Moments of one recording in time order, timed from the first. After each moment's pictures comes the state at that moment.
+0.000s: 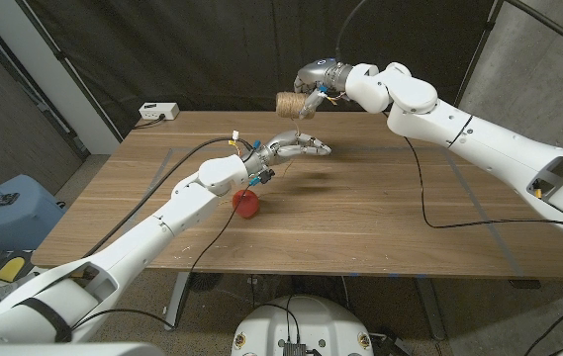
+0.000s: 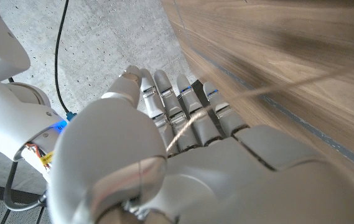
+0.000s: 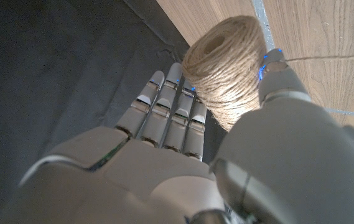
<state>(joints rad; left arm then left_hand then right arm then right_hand) 0.68 0.55 0.61 -1.55 -0.39 -0.15 -0.35 1.07 0.08 0.35 -0.15 0.21 1.00 -0.03 0.31 0.22 0.82 -0.15 0.40 0.42 0.68 -0.13 0.27 0.20 0.41 0.01 0.28 0.19 -0.12 -0.70 -1.00 -1.78 -0.70 -0.22 0.39 0.90 -0.16 0.40 -0.15 0.20 0.73 -0.01 0.43 0.21 0.74 -0.06 0.59 0.40 0.71 -0.07 0.29 0.38 0.54 -0.02 0.20 0.17</state>
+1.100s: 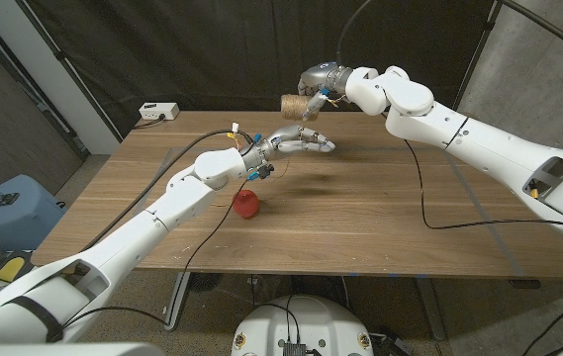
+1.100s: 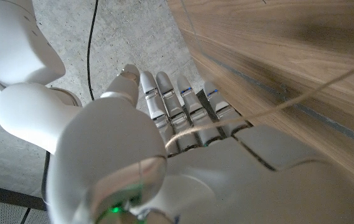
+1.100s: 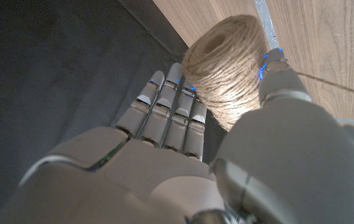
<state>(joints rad) 0.67 0.58 0.60 -1.62 -0.40 -0.13 -0.39 1.06 0.06 0.32 -0.15 0.20 0.94 -0.02 0.29 0.22 0.78 -0.13 0.38 0.45 0.65 -0.10 0.27 0.21 0.40 0.03 0.28 0.19 -0.12 -0.69 -1.02 -1.74 -0.71 -0.25 0.39 0.90 -0.16 0.40 -0.15 0.20 0.73 -0.01 0.43 0.21 0.75 -0.07 0.58 0.40 0.71 -0.07 0.28 0.38 0.55 -0.01 0.20 0.17</state>
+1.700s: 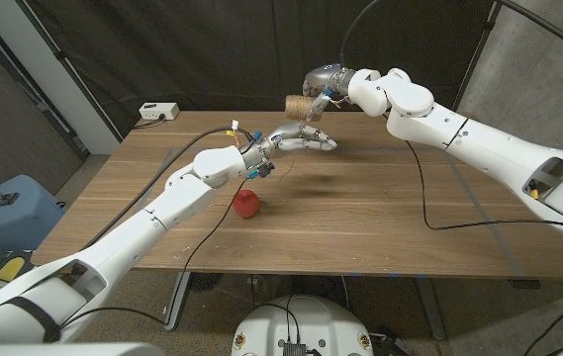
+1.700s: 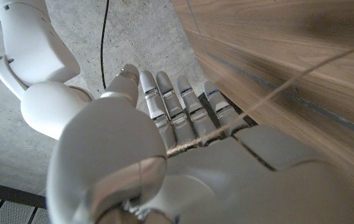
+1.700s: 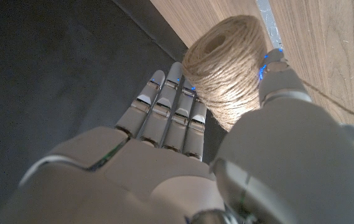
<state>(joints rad) 0.67 0.59 0.60 -1.65 -0.41 -0.13 -0.40 1.06 0.06 0.32 -0.15 0.20 0.96 -0.02 0.29 0.22 0.79 -0.13 0.38 0.46 0.66 -0.11 0.27 0.21 0.40 0.03 0.28 0.19 -0.12 -0.69 -1.02 -1.72 -0.71 -0.26 0.38 0.90 -0.16 0.40 -0.15 0.20 0.73 -0.01 0.42 0.21 0.75 -0.06 0.58 0.40 0.73 -0.07 0.28 0.38 0.56 -0.02 0.20 0.17</state>
